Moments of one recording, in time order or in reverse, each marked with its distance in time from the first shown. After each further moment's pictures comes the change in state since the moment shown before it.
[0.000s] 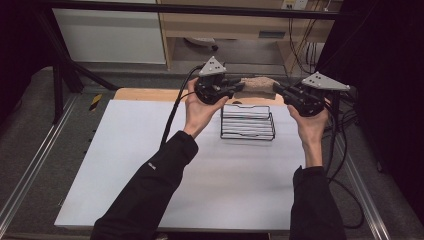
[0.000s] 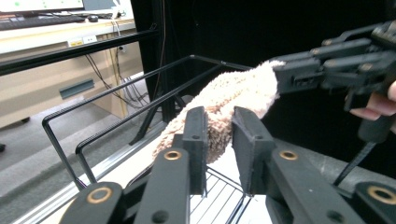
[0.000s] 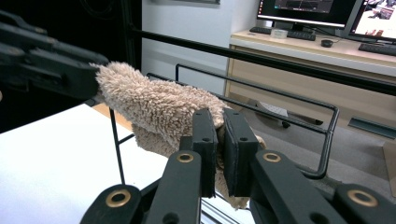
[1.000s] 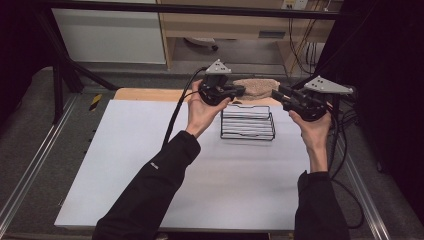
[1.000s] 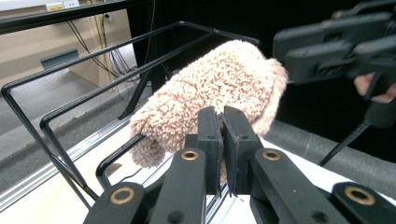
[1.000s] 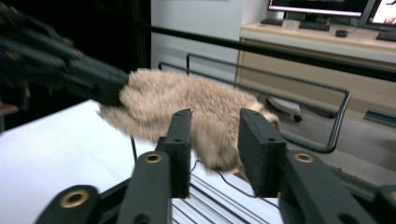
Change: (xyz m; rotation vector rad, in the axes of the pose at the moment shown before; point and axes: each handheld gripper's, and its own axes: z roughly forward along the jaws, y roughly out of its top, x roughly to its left) left arm -0.003 -0.007 0.013 0.130 -0.028 -0.015; right arm 0.001 -0.003 -0.011 0.009 0.044 0.028
